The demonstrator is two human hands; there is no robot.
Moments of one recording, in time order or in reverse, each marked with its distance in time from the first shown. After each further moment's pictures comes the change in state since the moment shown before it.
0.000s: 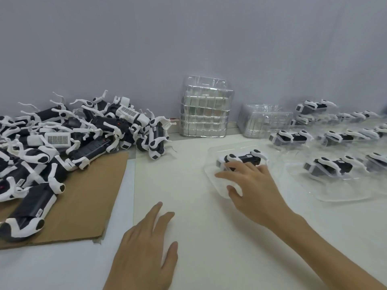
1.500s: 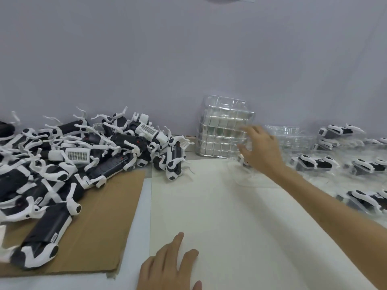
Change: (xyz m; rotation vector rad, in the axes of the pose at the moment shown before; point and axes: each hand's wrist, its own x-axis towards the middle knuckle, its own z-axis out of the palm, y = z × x) left_hand 0.029 -0.004 0.018 -0.017 0.154 0.125; right_hand 0.168 0.042 0.003 0.080 0.212 0.083
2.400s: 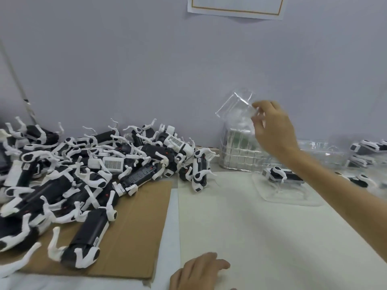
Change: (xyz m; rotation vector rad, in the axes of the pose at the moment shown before) left_hand 0.002 0.001 -0.024 -0.245 0.014 -0.133; right_hand 0.055 -0.083 -0.038 0.215 0.298 -0.086
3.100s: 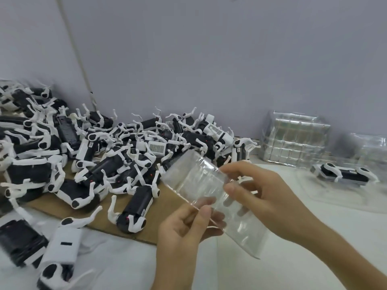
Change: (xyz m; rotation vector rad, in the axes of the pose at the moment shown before) left_hand -0.003 -0.023 -0.063 -1.200 0.470 -0.278; right_hand -0.134 -0.116 -0.007 0.898 -0.681 0.081
